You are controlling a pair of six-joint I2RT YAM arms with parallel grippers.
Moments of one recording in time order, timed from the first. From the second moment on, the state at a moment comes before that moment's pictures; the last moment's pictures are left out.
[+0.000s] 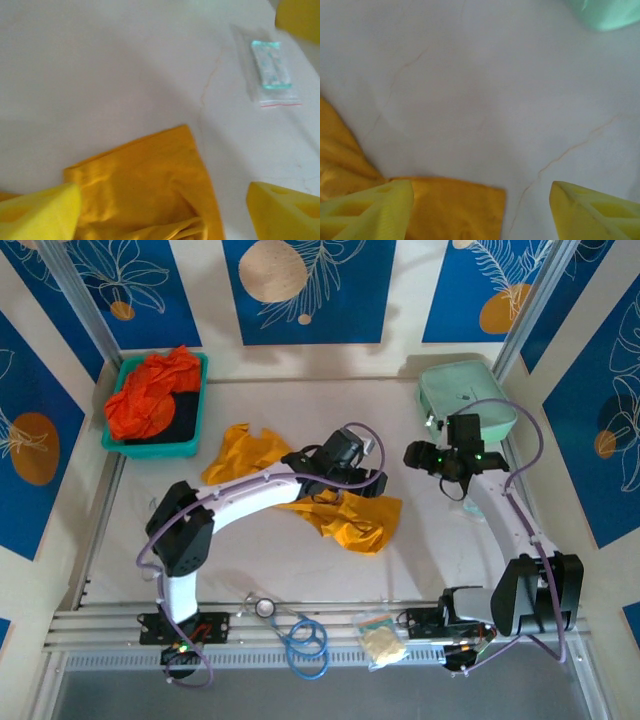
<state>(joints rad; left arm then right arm) -0.91 1.86 1.50 -0.41 0.02 -0.44 0.10 1.27 1.01 -0.65 -0.15 0.39</state>
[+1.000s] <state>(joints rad) -0.29 1.84 1.16 -0.57 -0.16 -0.55 0.83 1.59 1.02 -0.62 -0.13 1.08</state>
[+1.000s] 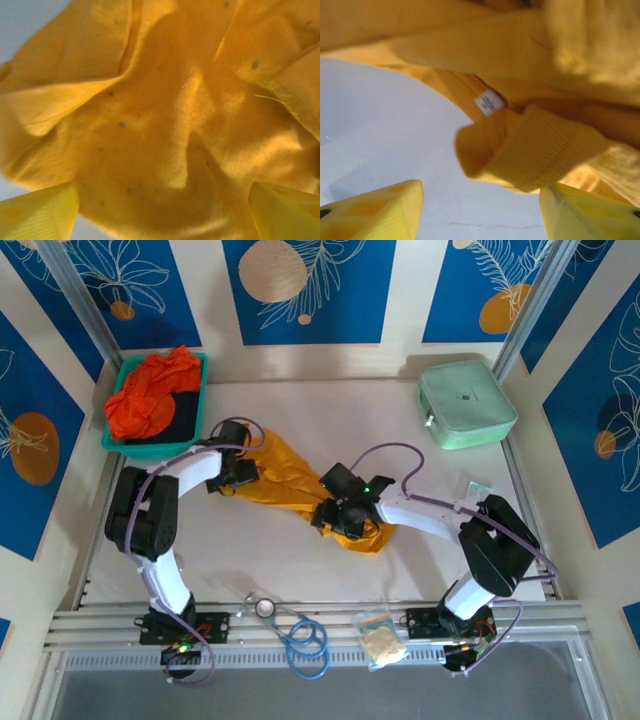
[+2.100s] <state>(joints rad) -0.29 1.86 1.18 -0.51 -0.10 -0.51 0.59 1.93 1.35 -0.78 0.00 0.72</state>
